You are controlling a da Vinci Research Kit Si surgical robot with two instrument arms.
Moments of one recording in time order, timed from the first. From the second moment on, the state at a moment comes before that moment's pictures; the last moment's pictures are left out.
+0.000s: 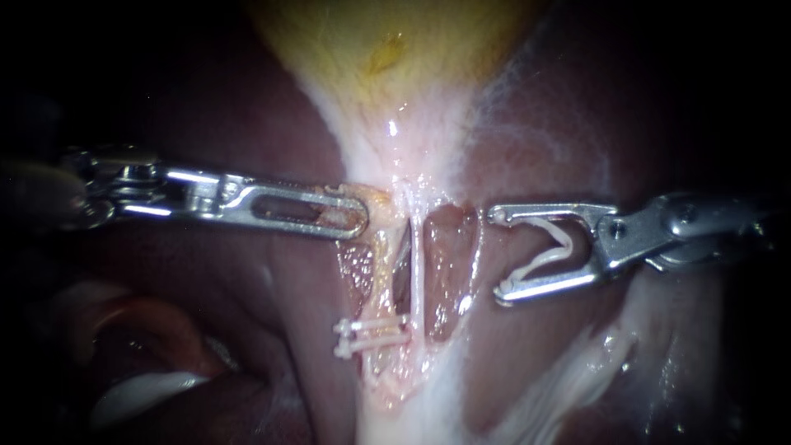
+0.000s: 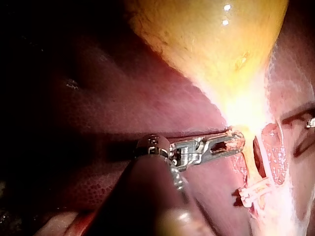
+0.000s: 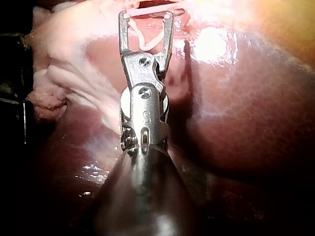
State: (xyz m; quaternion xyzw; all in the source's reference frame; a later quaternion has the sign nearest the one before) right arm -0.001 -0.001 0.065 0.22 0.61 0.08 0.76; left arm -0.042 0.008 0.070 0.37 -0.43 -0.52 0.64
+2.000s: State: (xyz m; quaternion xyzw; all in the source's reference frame) right arm 0.014 -0.006 0.075 0.30 0.57 0.12 0.75; left arm -0.040 0.008 0.062 0.37 -0.43 -0.53 0.63
